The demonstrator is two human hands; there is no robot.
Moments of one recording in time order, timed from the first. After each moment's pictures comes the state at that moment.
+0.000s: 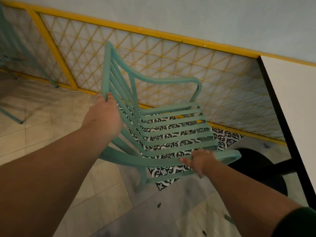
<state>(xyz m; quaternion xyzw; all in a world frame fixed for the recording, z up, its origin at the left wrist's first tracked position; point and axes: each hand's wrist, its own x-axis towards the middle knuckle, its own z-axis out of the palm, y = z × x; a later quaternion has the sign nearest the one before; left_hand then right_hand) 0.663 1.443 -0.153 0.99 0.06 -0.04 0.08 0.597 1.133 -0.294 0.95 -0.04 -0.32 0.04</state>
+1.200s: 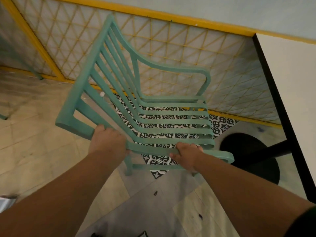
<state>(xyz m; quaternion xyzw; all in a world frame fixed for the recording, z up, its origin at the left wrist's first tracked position) 0.609 1.406 -0.227 0.94 -0.16 -0.17 -0.23 0.577 1.141 -0.311 0.94 -0.01 -0.31 -0.10</state>
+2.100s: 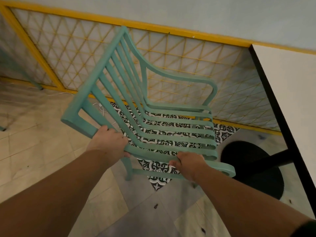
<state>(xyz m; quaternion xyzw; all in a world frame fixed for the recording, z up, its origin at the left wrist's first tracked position) 0.662 1.408 -0.238 0.92 -0.25 -0.16 -0.27 0.595 1.135 -0.318 0.96 -0.01 -0.28 -0.06</state>
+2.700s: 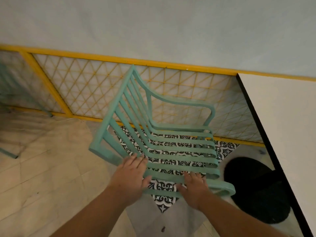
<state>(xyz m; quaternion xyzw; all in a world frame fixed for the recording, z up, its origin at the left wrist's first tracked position) 0.617 1.389 -0.188 0.96 -0.23 -0.18 0.00 0.565 1.144 -0.281 0.94 -0.12 -0.26 -0.17</state>
